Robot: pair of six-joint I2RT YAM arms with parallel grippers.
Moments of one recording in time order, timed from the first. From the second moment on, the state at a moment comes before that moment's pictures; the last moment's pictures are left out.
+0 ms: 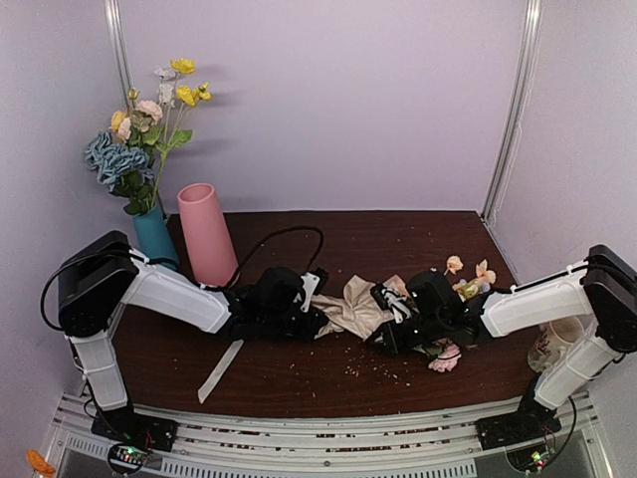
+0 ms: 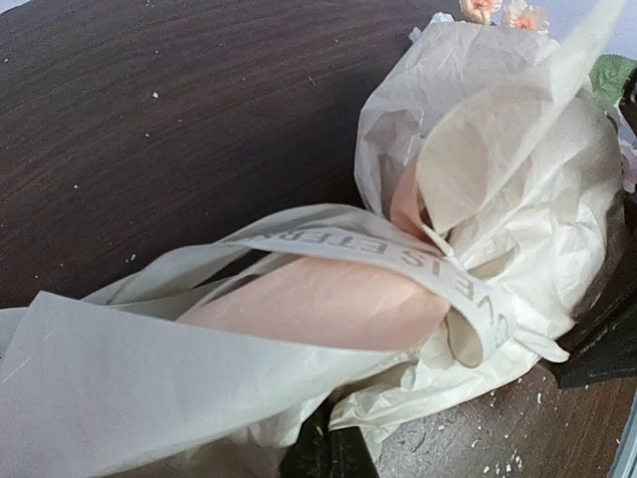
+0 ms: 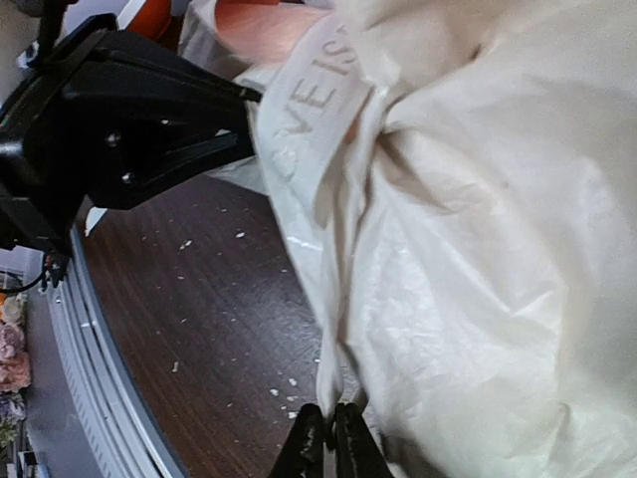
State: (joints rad) left arm -0.98 1.86 0.94 0.28 -0.03 -0.37; right arm 0.82 1.51 0.62 0.12 -0.30 0.48
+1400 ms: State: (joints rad) left arm -0.97 1.87 0.94 0.29 0.05 -0.32; right arm 0.82 1.70 0.79 0.19 -0.27 0.50
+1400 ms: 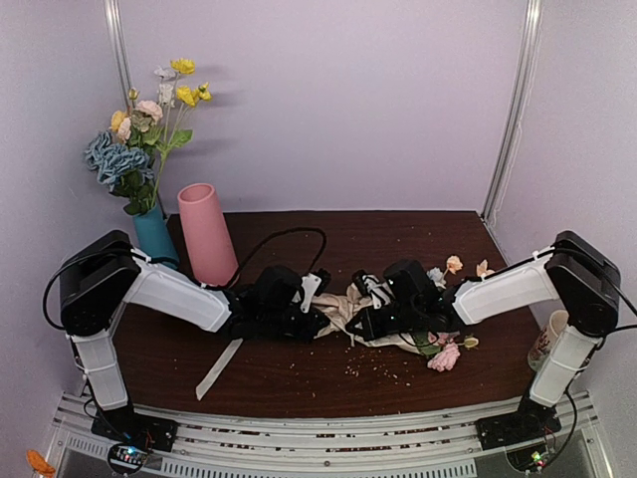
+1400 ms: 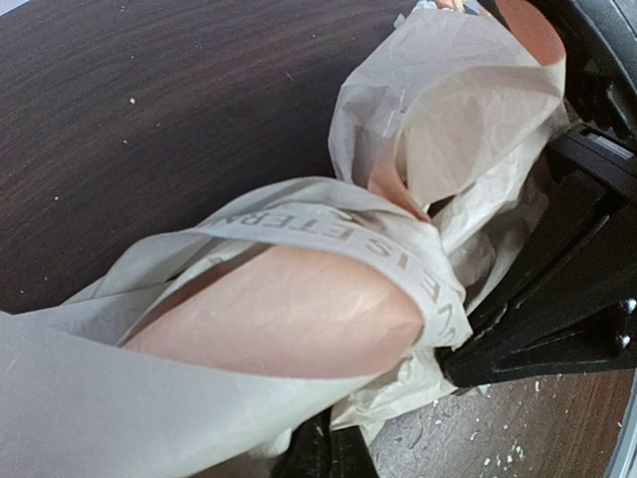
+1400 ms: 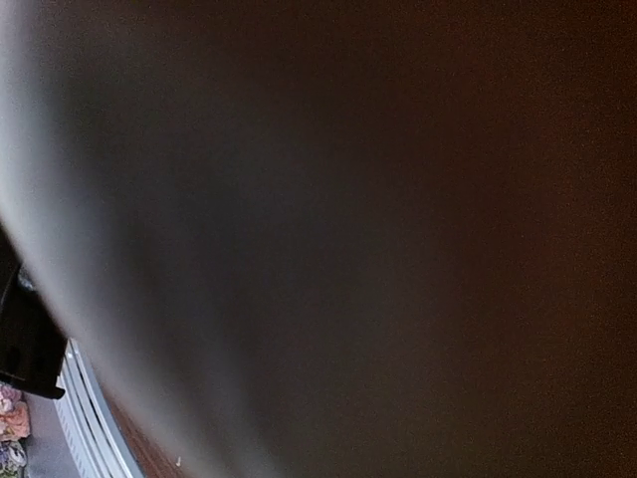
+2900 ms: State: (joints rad) left arm -0.91 1.89 0.98 0.31 0.02 -0.40; right arm 0.88 1.44 0.79 -0.04 -0.27 0.40
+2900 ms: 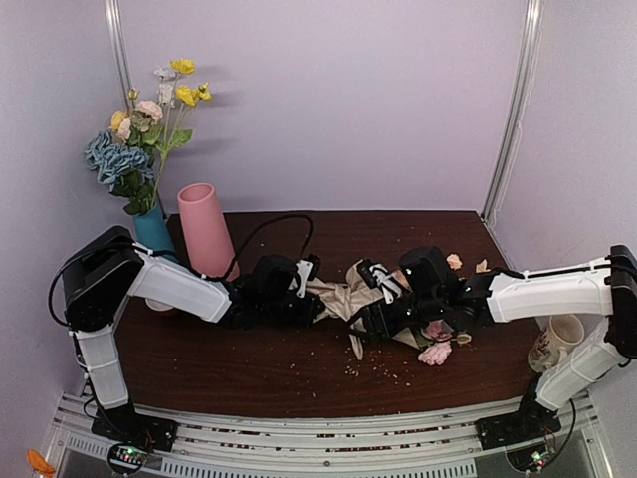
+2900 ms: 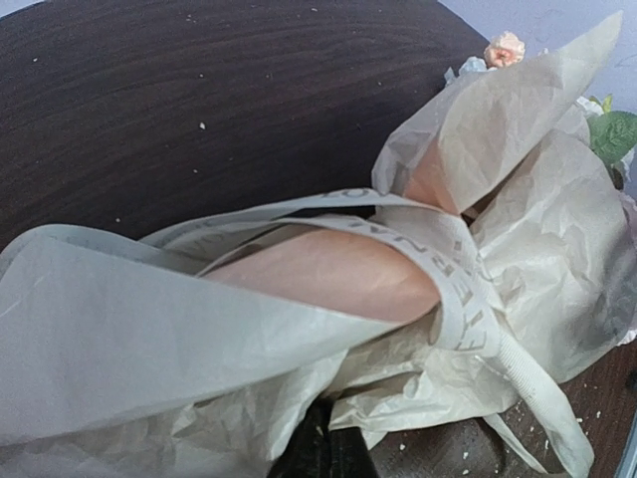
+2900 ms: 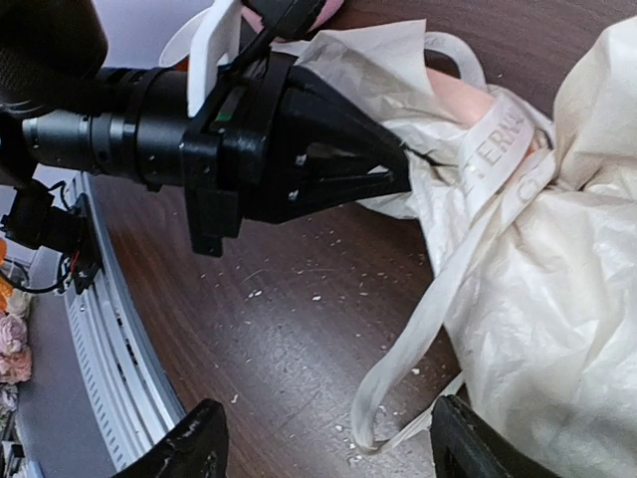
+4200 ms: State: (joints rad) left arm -0.94 1.89 0.99 0.31 -0.02 -0.40; right arm 0.87 1.38 0.87 -0.05 -0.20 0.31
